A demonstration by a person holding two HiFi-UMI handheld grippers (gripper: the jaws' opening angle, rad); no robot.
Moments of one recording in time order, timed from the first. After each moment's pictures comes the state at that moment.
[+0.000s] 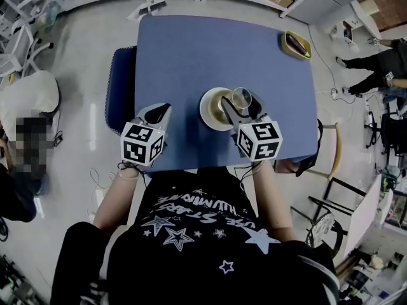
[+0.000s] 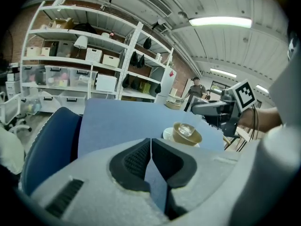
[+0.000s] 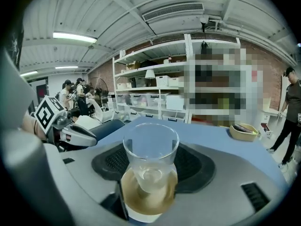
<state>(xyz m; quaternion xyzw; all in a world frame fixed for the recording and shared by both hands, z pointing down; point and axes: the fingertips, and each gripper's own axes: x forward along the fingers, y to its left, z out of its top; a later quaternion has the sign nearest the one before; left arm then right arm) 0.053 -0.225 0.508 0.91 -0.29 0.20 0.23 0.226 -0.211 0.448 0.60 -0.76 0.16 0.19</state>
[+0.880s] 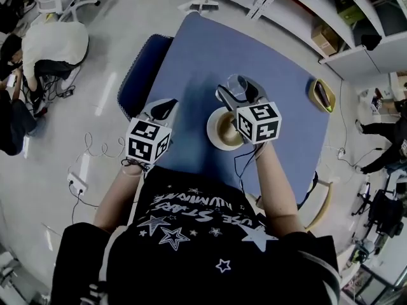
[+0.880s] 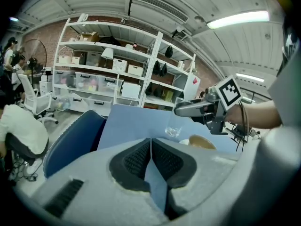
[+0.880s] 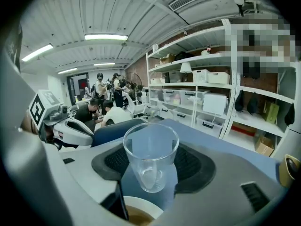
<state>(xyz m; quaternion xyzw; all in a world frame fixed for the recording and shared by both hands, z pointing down) 0.033 -0.236 0.486 0.84 -0.45 0.16 0.25 0.163 -0.312 0.452 0.40 -0.88 0.12 0.24</state>
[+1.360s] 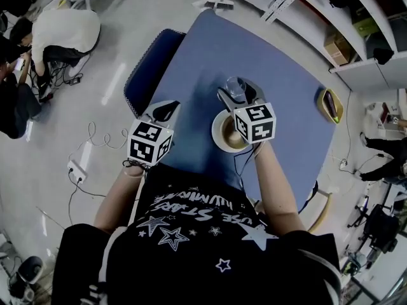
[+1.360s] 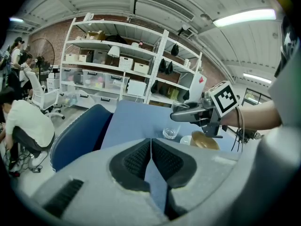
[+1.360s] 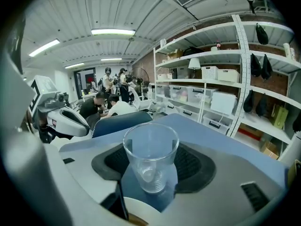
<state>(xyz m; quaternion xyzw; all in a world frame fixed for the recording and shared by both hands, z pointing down) 0.017 -0.222 0.502 0.82 -0.47 0.17 0.27 0.139 -0.313 0.493 0.36 -0.89 0.11 0.27</state>
